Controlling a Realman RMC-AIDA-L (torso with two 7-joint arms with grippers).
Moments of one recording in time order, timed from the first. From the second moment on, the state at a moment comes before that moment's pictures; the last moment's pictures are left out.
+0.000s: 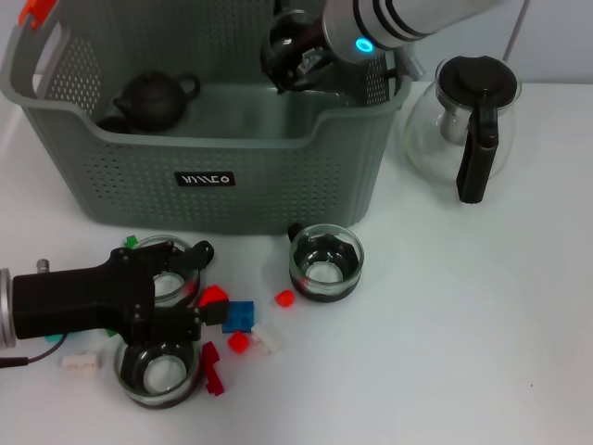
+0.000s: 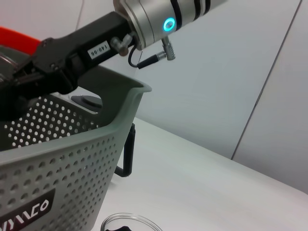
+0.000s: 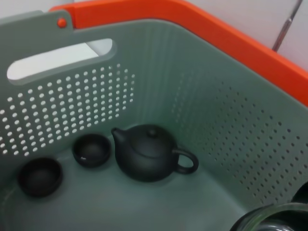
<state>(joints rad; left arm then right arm) -0.40 -2.08 -2.61 -0.68 -1.04 1.78 -1.32 1.34 2.11 -1.33 -0.38 -2.39 -0.67 2.38</state>
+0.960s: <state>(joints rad) -0.41 -2.08 -2.61 -0.68 -1.04 1.77 -1.32 1.34 2.11 -1.38 -0.35 -2.40 -0.68 2.37</state>
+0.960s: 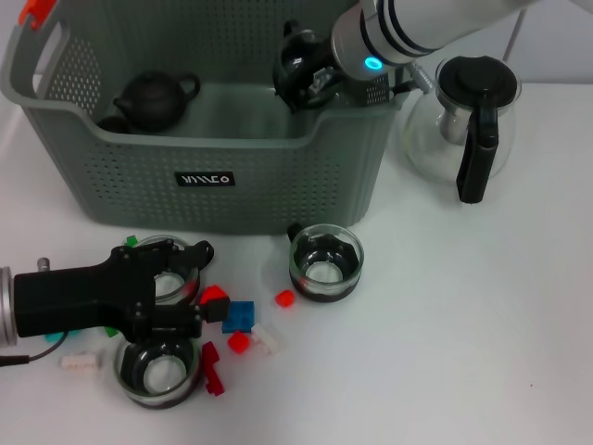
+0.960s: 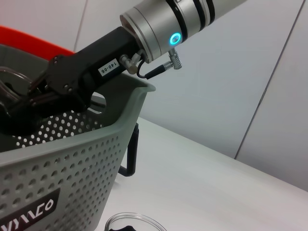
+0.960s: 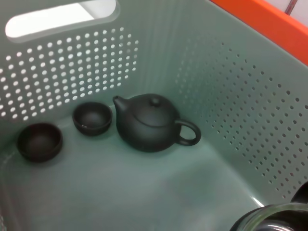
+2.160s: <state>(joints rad) -0.40 -2.08 -2.65 -0.68 -1.04 1.77 -1.32 1.22 2.07 -1.12 -1.06 -2.41 -1.44 2.34</state>
